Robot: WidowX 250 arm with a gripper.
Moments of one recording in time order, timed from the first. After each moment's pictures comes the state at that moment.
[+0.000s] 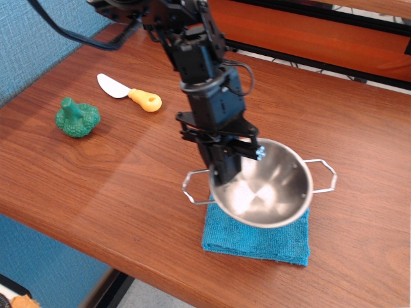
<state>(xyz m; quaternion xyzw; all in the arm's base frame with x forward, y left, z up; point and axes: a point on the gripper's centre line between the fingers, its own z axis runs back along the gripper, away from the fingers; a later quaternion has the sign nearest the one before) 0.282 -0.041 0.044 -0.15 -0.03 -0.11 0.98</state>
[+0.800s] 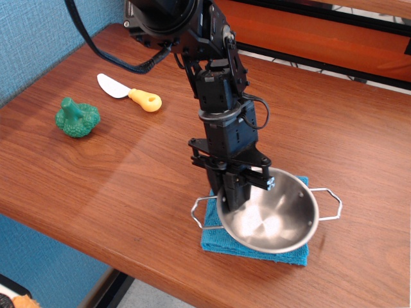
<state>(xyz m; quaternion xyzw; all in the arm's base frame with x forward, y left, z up) 0.276 -0.045 0.017 -0.13 0.02 -0.12 0.99</state>
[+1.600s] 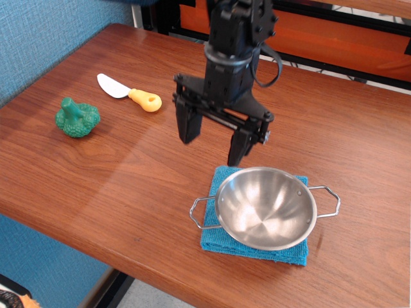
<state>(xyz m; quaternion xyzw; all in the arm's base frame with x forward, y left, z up) 0.288 -0.020 0.080 0.06 -0.01 -0.03 1.00</state>
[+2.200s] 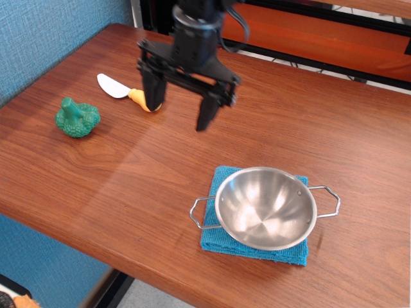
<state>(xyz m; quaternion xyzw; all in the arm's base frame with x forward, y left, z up) 0.299 0.035 0.095 0.09 -0.01 0.06 0.99</state>
